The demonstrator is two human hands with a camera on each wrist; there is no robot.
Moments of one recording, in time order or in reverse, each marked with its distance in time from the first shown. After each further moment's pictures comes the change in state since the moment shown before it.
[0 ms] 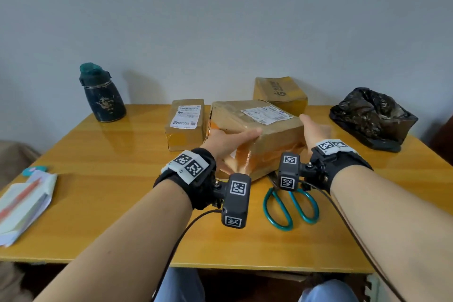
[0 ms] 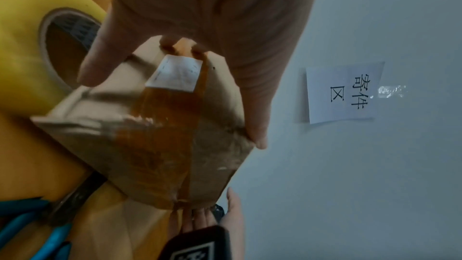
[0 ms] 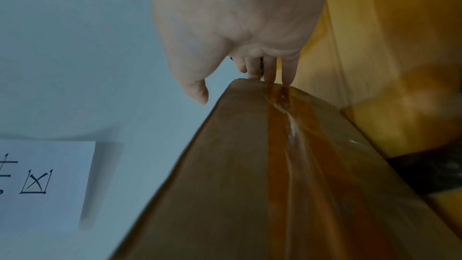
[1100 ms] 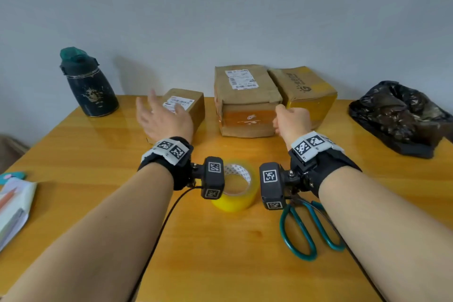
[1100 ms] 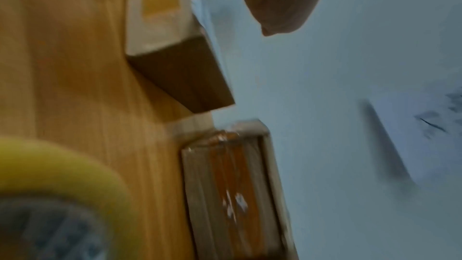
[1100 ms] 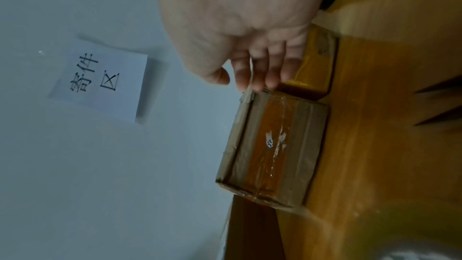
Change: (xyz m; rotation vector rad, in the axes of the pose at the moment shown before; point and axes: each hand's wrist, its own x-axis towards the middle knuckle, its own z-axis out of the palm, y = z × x) left_hand 0.120 -0.011 -0.093 0.225 1.082 0.302; right_hand 0.016 -0.012 0.098 -0.189 -0.104 -0.304
